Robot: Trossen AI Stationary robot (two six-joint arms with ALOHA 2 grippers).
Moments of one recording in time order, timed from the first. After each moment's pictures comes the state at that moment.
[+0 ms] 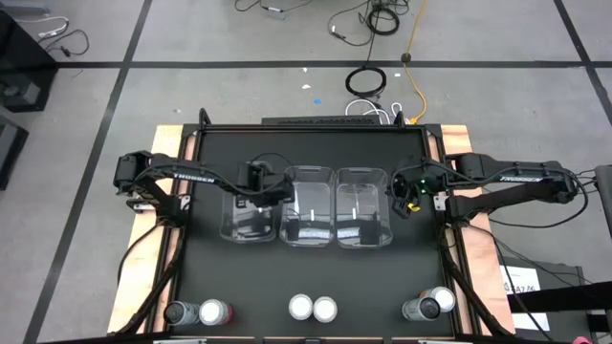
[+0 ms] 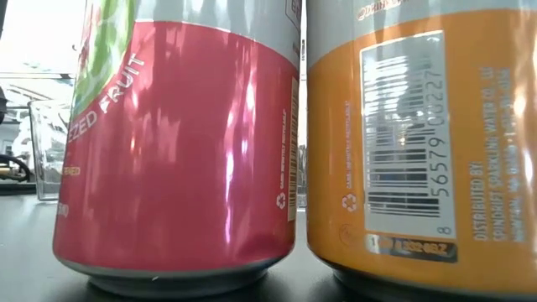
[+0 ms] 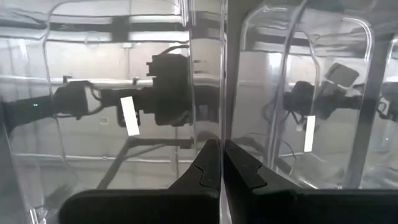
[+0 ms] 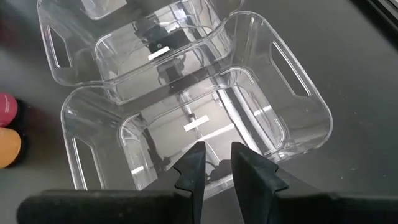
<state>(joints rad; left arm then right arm) 0.06 1.62 1.17 -0.86 -0.12 -1.54 -0.03 0.91 0.94 -0.95 0.13 0.43</state>
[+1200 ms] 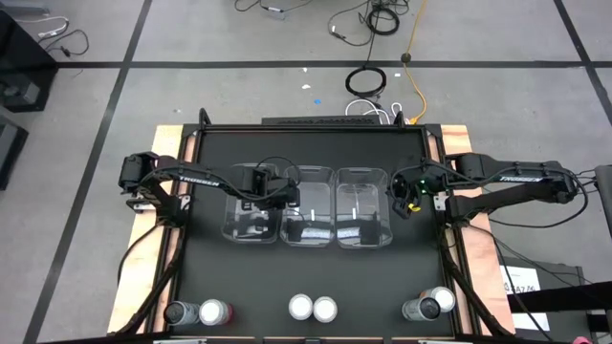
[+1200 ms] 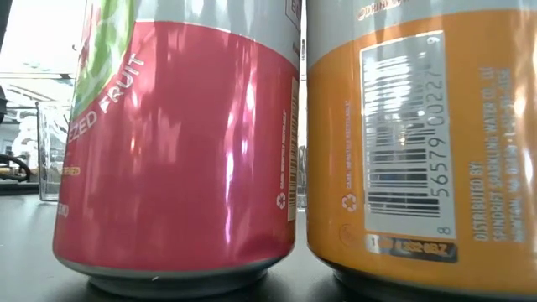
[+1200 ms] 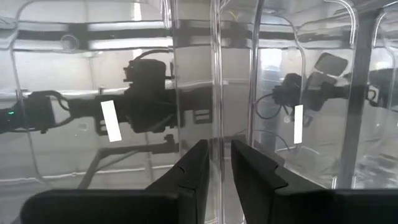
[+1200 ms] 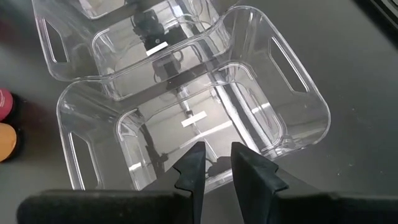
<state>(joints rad) 0.03 1.66 1.17 -0.77 -0.12 -1.50 -0.03 0.91 0.94 -0.96 0.13 0.42</state>
